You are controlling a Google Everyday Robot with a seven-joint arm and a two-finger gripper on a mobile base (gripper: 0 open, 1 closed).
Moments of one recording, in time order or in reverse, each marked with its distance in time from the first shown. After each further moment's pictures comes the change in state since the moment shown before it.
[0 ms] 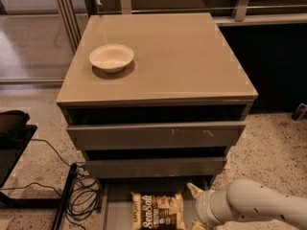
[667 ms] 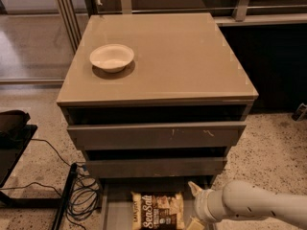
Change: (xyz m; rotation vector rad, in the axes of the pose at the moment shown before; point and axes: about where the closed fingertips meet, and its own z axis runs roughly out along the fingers) arm 0.020 -0.023 0.030 0.051 0.012 0.035
